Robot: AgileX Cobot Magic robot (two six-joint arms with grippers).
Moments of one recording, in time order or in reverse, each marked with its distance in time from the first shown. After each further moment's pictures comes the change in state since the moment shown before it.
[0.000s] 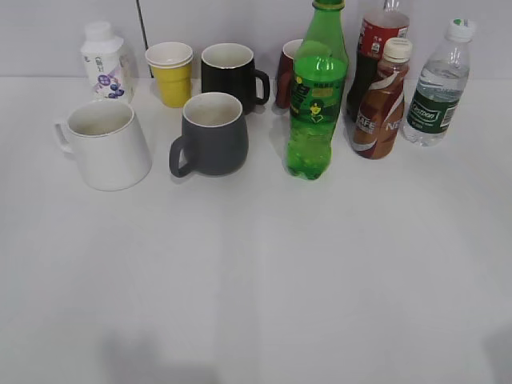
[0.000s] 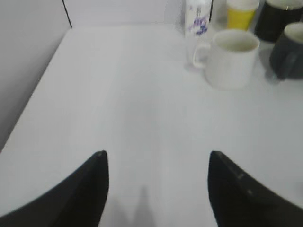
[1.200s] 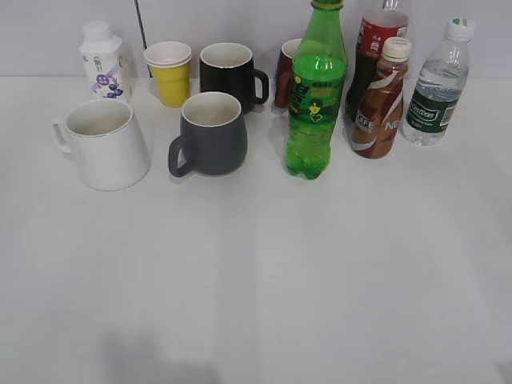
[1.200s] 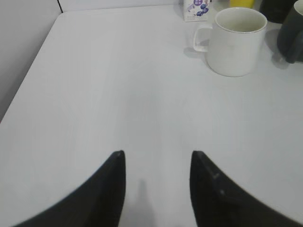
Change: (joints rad) left arm 0.000 -0.004 0.128 0.005 -0.074 0.009; right arm -0.048 -0.200 0.204 0.037 -0.046 0.009
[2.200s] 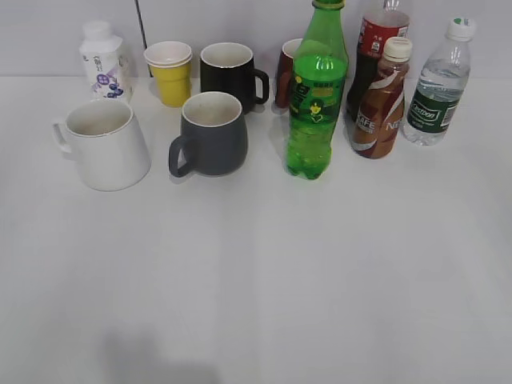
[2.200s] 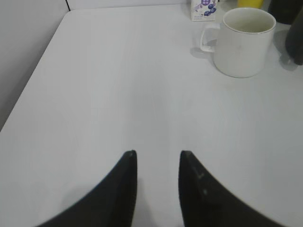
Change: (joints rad) left arm 0.027 0.000 0.000 0.000 -0.001 0.000; right arm -0.472 -0.023 0.005 -0.002 -0.006 0.001
